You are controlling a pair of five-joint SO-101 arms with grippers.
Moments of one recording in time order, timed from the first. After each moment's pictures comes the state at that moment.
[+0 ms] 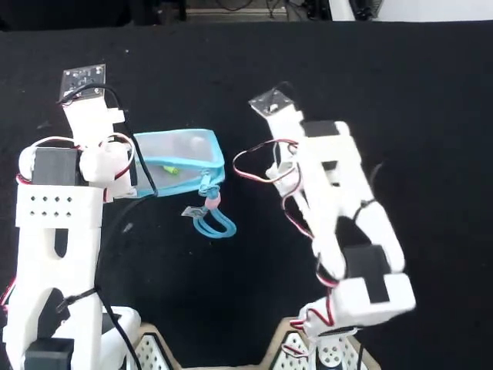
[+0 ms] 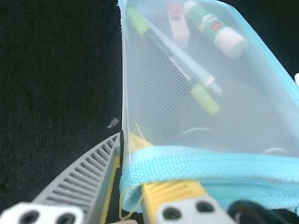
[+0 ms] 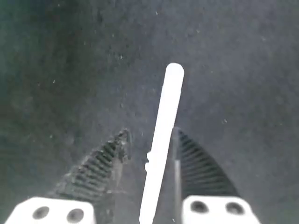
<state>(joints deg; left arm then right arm) -3.9 -27.0 14.7 90.2 8.6 -6.9 4.2 19.9 68.2 22.7</state>
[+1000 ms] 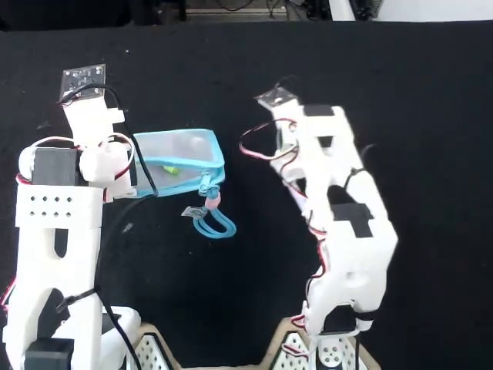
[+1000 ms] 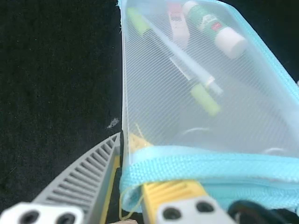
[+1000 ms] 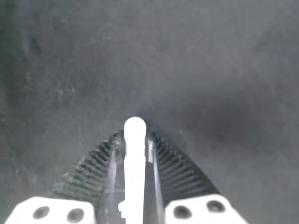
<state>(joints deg) -3.9 -27.0 14.7 90.2 8.6 -3.3 26.3 0.4 72.0 22.5</state>
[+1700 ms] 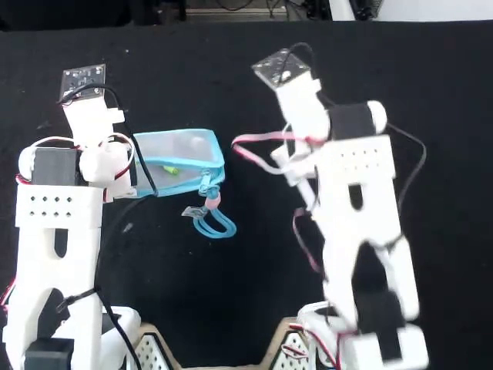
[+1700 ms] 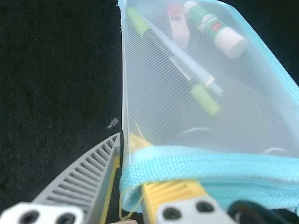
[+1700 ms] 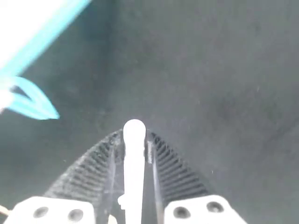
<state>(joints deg) -3.9 -27.0 14.7 90.2 8.6 -10.0 -13.9 -0.7 95.3 21.0</state>
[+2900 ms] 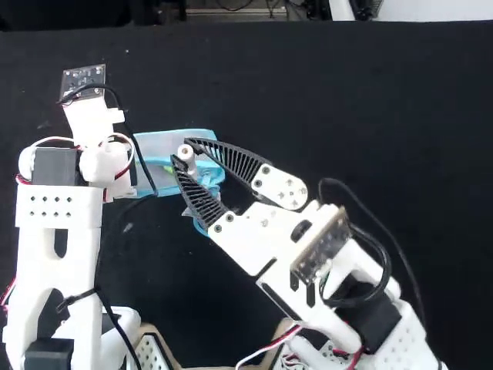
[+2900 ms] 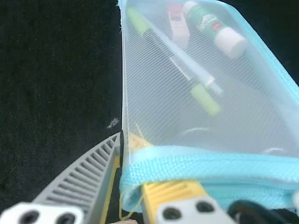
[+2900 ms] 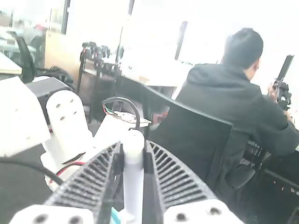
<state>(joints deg) -3.9 -27.0 14.7 90.2 8.6 -45.3 -71.3 41.8 31.9 11.5</state>
